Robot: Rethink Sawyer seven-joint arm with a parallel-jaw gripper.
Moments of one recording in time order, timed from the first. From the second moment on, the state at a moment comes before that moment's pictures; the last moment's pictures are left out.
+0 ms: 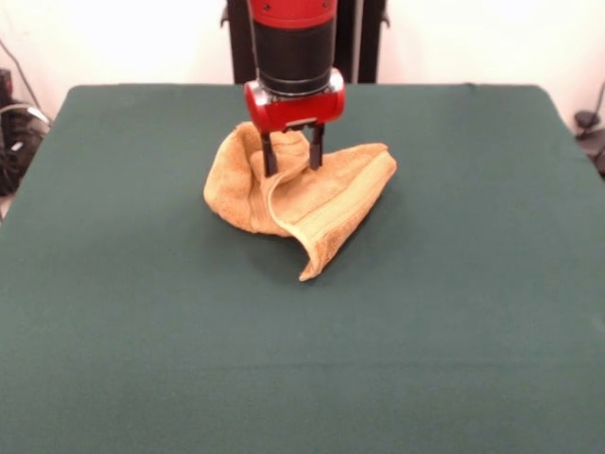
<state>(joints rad) -0.50 -0.58 0.31 1.74 -0.52 0.51 1.57</state>
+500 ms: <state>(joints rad) -0.49 -0.53 0.29 1.73 -0.52 0.44 1.57</state>
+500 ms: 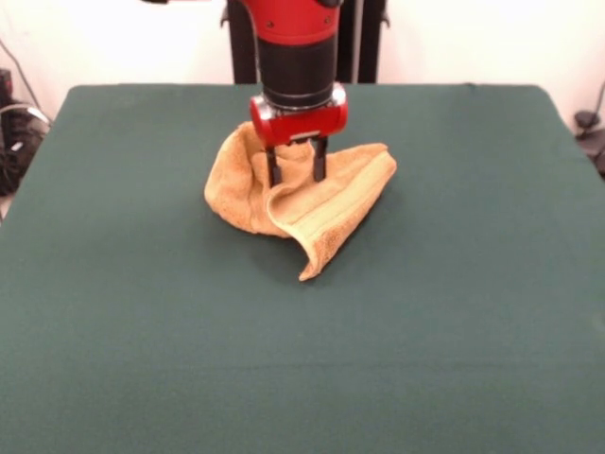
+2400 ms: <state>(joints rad) -0.45 -0.57 0.24 1.74 -0.53 0.37 1.57</state>
